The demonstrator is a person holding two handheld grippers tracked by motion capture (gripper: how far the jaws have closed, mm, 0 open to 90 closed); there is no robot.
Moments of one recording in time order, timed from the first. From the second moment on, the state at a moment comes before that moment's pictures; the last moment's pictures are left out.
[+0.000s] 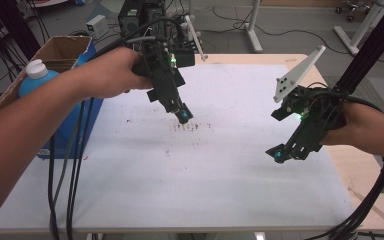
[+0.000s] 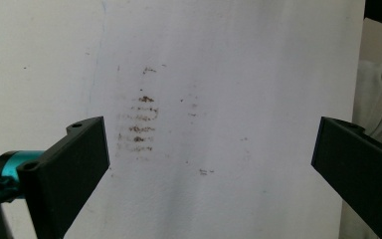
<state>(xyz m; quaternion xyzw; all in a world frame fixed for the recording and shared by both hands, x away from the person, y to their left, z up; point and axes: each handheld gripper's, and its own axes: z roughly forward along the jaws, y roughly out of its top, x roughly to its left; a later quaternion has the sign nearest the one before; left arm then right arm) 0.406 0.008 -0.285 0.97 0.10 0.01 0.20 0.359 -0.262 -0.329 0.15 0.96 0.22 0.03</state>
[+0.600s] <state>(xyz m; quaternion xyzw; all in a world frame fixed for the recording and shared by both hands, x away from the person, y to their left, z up) 0.404 0.000 -0.305 0.98 0.09 -0.01 0.19 0.360 -0.260 -0.333 0.15 0.96 0.22 0.03</state>
